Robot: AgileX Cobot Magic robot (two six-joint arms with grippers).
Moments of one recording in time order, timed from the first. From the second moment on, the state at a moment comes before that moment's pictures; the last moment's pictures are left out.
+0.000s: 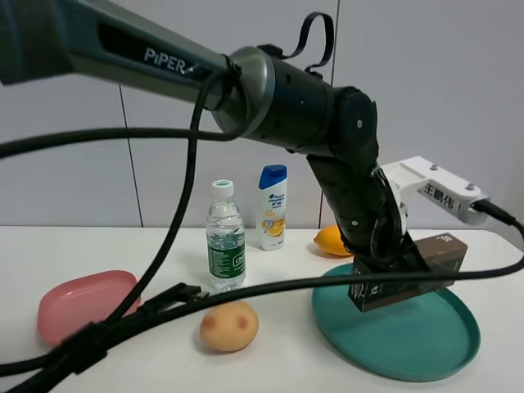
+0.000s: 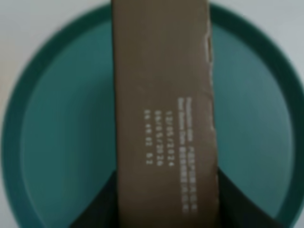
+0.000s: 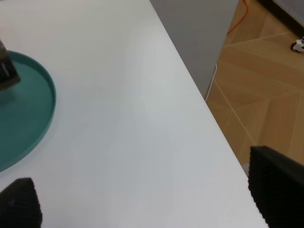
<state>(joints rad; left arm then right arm) -0.91 2.36 -1.93 -0.10 0.62 0.42 -0.20 0.00 -0.50 -0.04 1.07 -0.01</state>
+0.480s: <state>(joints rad) -0.90 2.42 -1.93 -0.10 0.59 0.42 -0.20 0.00 -0.50 -0.04 1.07 -0.01</state>
